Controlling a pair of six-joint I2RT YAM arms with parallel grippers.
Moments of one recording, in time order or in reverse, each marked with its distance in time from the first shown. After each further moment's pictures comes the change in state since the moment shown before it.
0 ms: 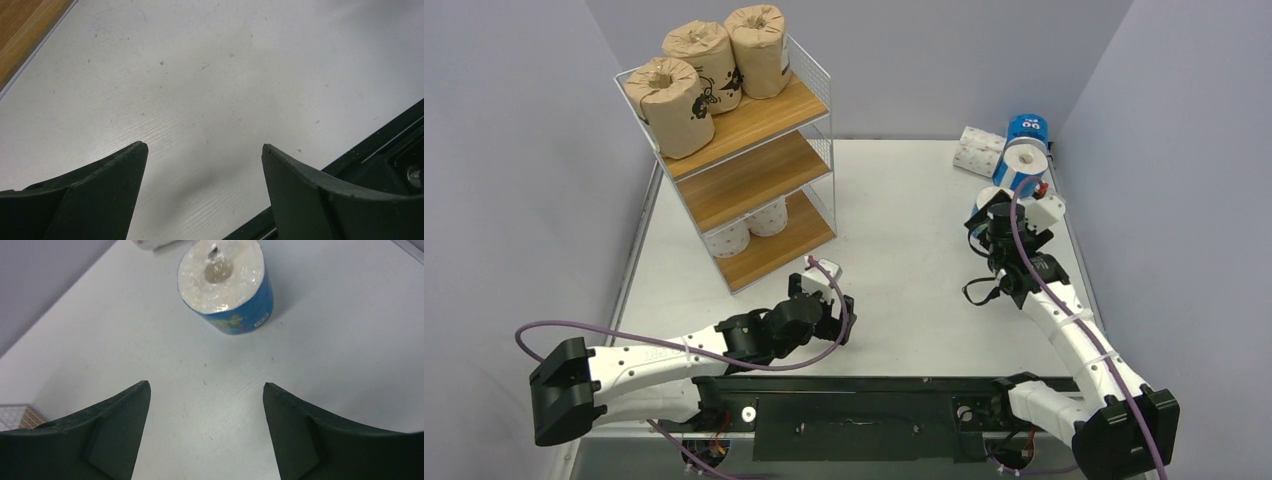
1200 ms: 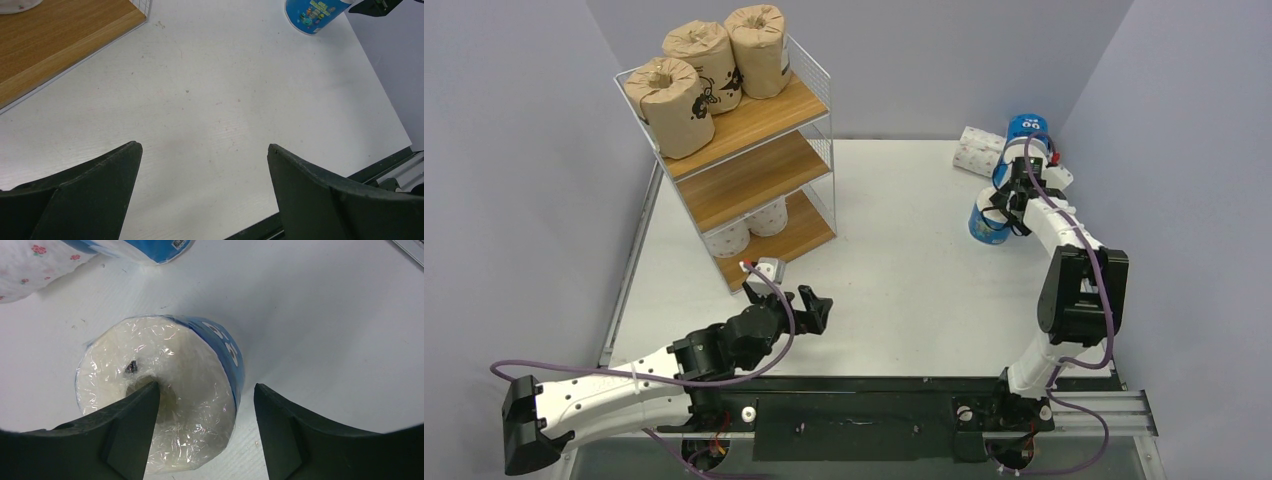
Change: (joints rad) left arm 0.000 -0.356 -0.119 -0.051 -0.184 -0.193; right arm -0.354 0.695 0.423 -0.011 -0.184 -0.043
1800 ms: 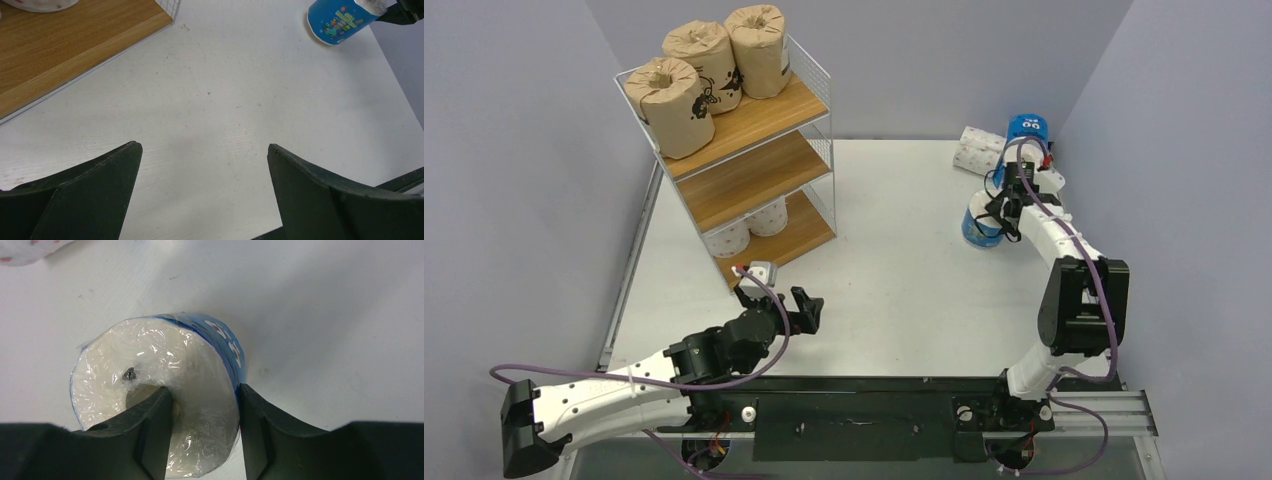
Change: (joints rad) left arm 0.000 -0.042 -0.041 -0.022 -0.064 -0.009; right arm 0.037 -0.034 -0.045 -0.003 -0.011 0.013
